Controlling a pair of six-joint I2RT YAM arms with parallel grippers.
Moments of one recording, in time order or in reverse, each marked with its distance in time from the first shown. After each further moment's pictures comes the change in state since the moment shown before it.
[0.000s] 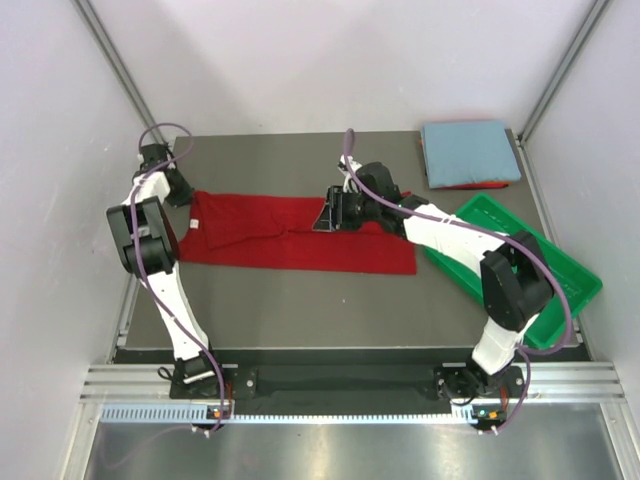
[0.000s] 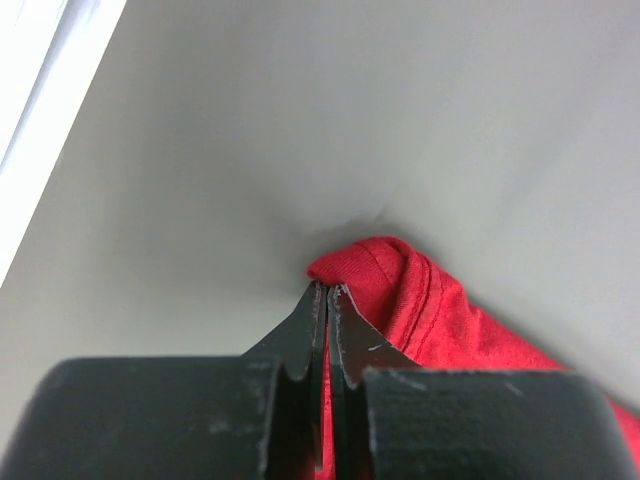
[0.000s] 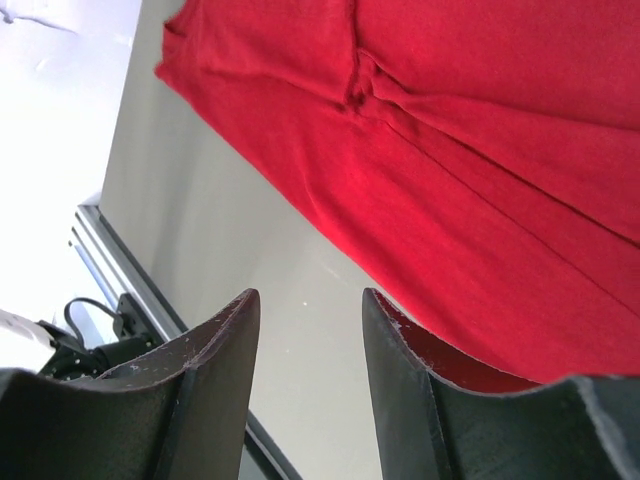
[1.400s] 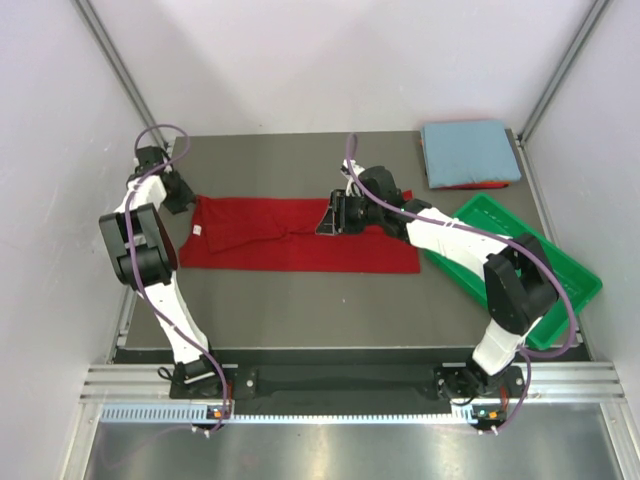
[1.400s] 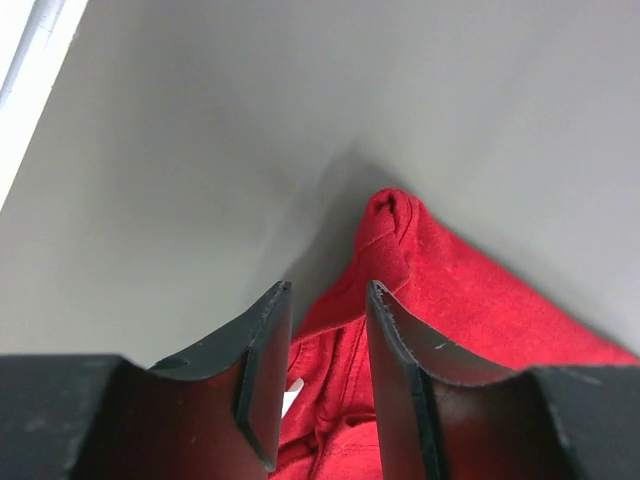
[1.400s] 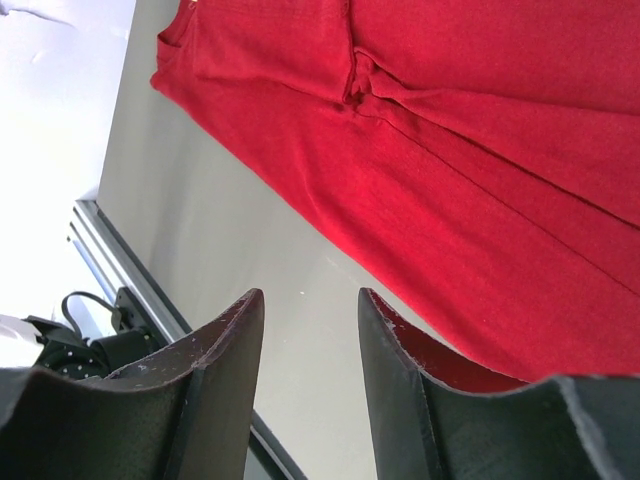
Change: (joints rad) left arm 0.004 -0.149 -0.126 -0.028 0.035 -0.013; right arm 0.000 -0.025 -0.047 0.018 0.002 0.005
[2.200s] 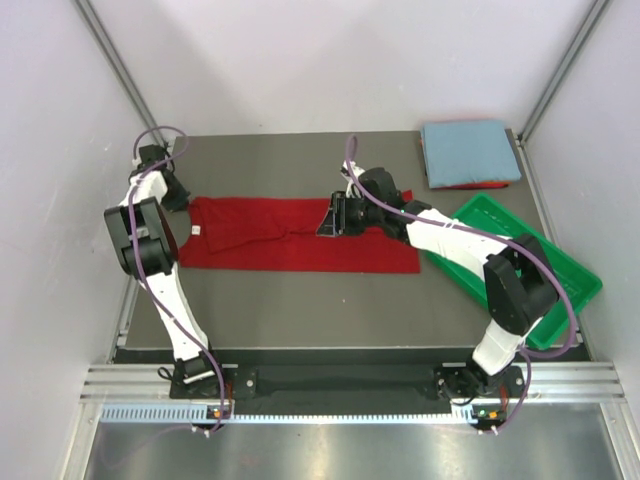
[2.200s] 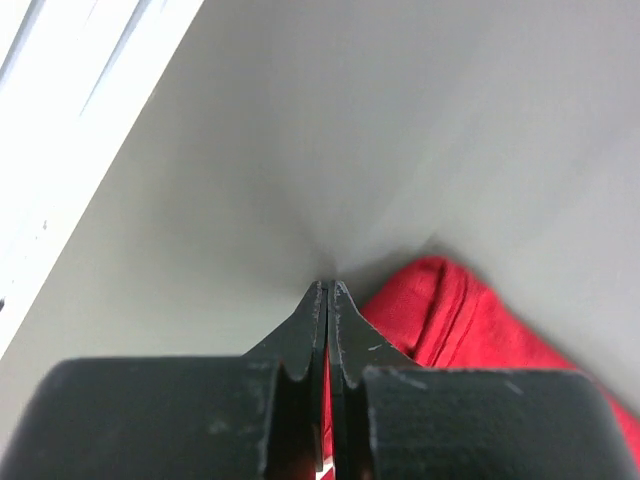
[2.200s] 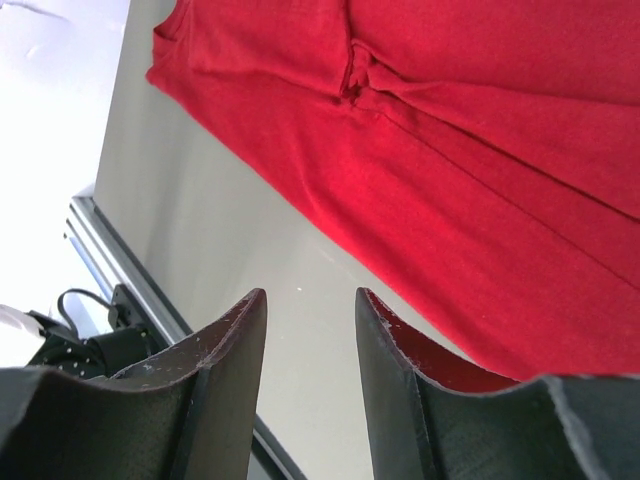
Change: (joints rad) left arm 0.004 0.131 0.121 -0.064 -0.118 -0.018; right arm 0.002 -0.003 -0.015 0.005 0.000 -0.002
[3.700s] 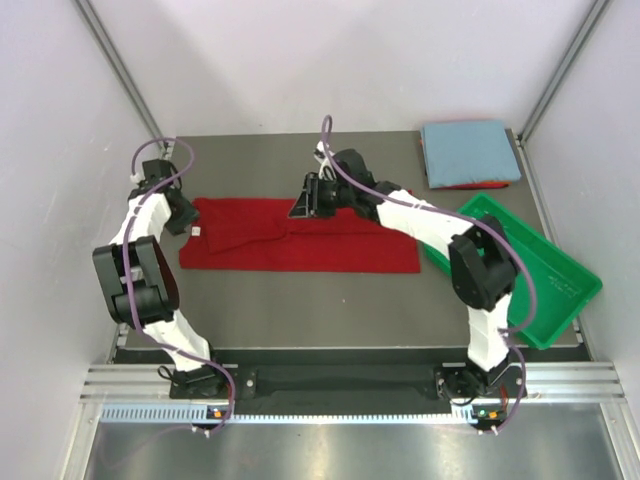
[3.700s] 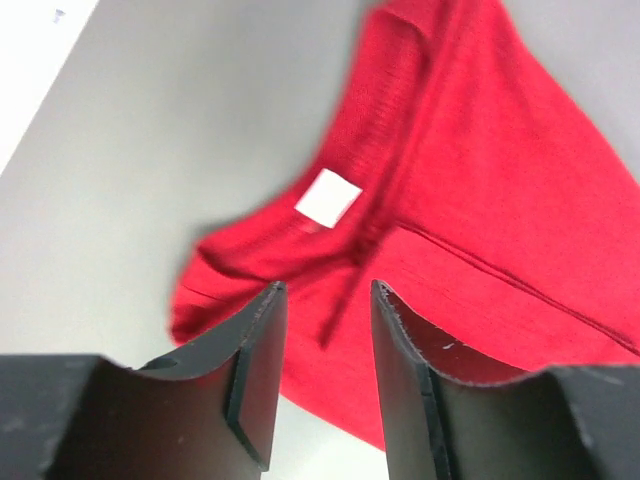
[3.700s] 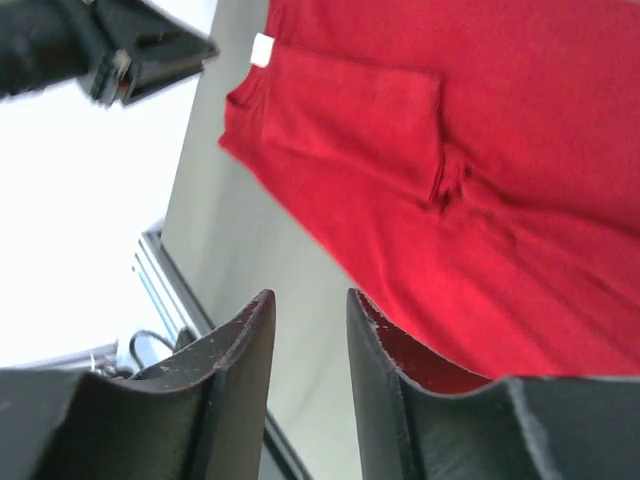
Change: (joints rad) left arm -0.089 -0.492 -0.442 -0.044 -0.069 -0.094; right arm 0.041 0.297 0.376 -0.021 -0.053 0.111
